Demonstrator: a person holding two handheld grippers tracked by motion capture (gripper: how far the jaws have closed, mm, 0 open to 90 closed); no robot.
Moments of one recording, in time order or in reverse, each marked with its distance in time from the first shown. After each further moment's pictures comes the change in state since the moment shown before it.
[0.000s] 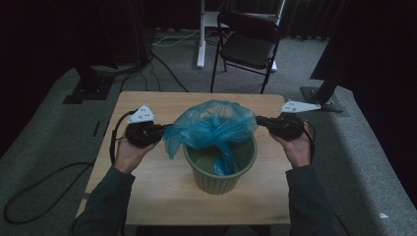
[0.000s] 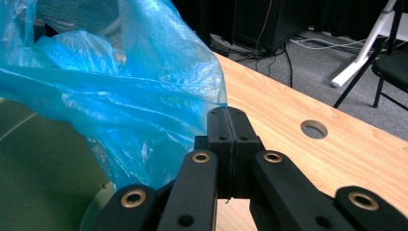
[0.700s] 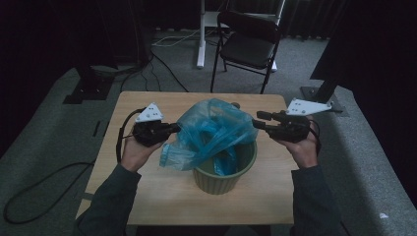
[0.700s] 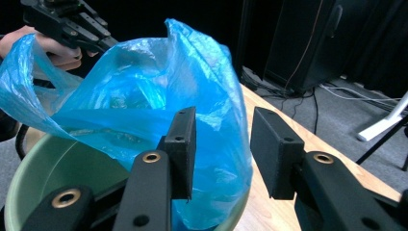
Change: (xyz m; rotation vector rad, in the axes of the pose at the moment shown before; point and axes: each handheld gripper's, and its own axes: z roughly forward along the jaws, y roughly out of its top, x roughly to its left) left arm -0.010 0.013 0.009 -0.007 -0.018 0.034; right arm 0.021 0.023 -0.028 -0.112 0.128 -0.160
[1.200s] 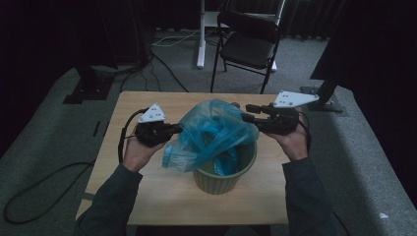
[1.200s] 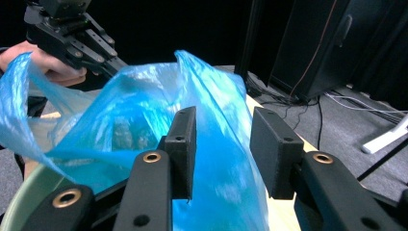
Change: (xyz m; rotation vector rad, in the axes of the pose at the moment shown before) left arm -0.004 0.002 0.005 0.007 -0.010 0.012; right arm 0.006 0.025 0.024 0.003 0.029 -0.040
